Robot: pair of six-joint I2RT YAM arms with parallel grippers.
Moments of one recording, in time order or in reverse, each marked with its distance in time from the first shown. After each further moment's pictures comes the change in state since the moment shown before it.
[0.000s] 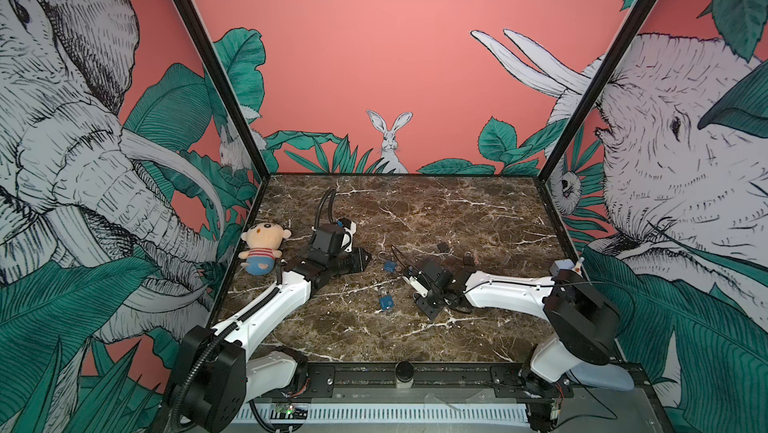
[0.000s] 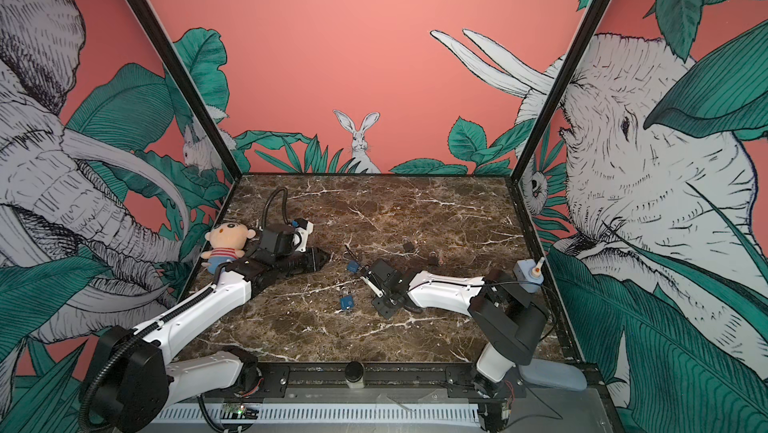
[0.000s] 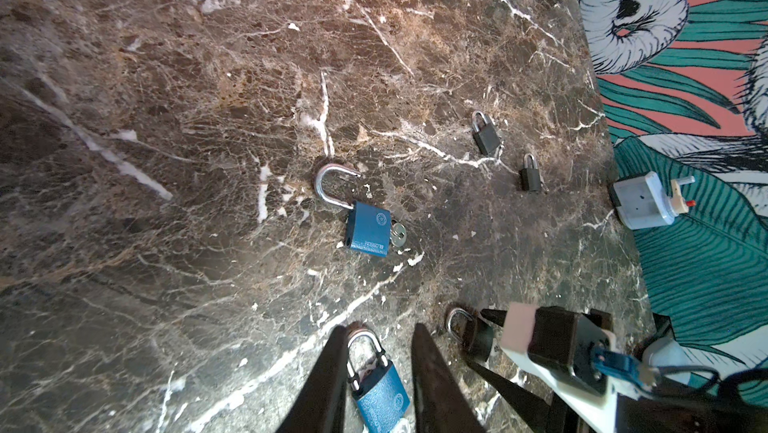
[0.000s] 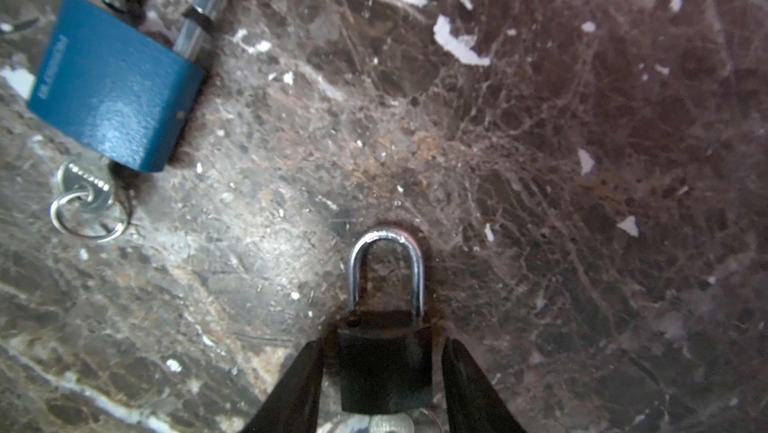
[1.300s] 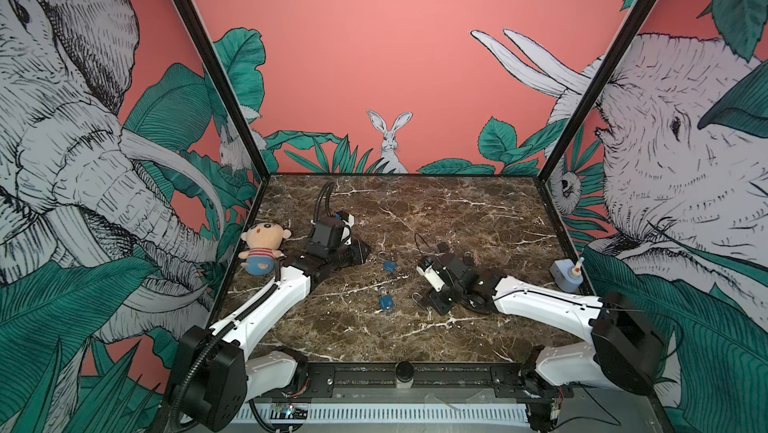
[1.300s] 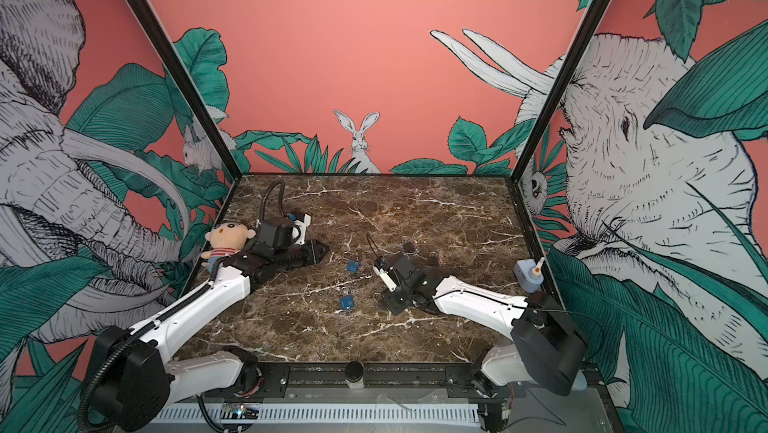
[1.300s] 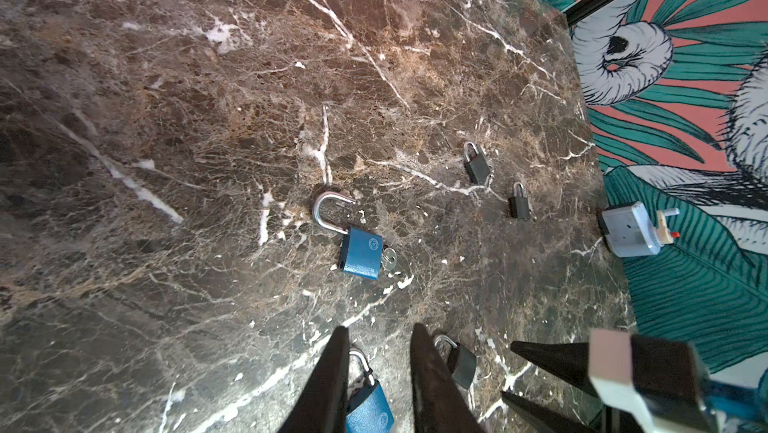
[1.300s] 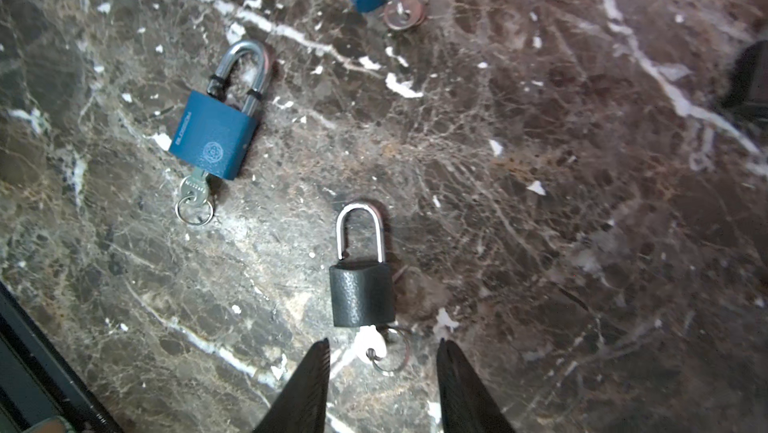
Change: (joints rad) left arm 0.002 0.008 0.071 -0.033 -0.031 -0.029; right arm -0.055 -0.207 -0.091 0.027 -0.086 0.048
